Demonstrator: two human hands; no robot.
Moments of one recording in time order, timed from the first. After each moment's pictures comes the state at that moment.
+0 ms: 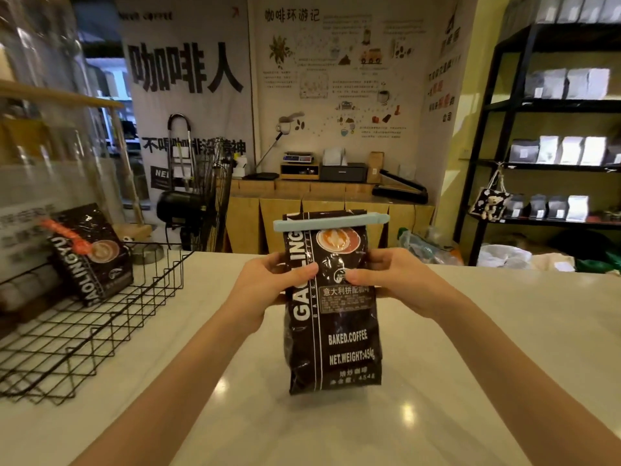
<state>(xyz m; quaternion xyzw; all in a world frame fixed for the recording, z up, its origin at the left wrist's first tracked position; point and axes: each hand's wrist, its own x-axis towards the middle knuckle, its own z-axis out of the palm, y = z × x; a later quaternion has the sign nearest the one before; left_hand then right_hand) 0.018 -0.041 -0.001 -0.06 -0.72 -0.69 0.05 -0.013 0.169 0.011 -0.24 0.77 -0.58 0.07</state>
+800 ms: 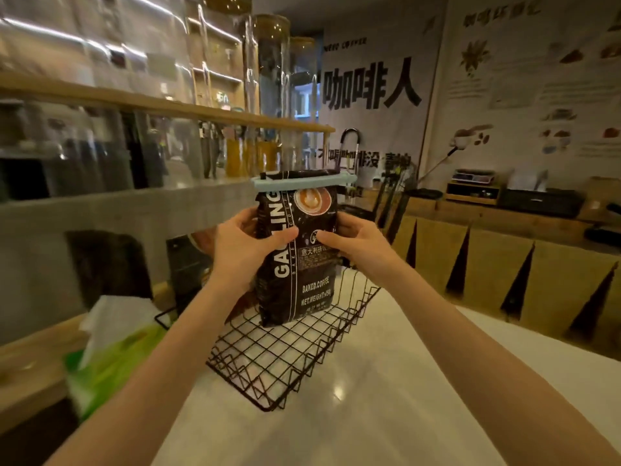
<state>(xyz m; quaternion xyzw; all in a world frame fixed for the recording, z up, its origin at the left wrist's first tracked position) 0.065 -0.301 0.065 0.14 -0.68 -0.57 0.44 -0.071 -0.175 0.066 -0.47 0.60 -0.63 0.14</state>
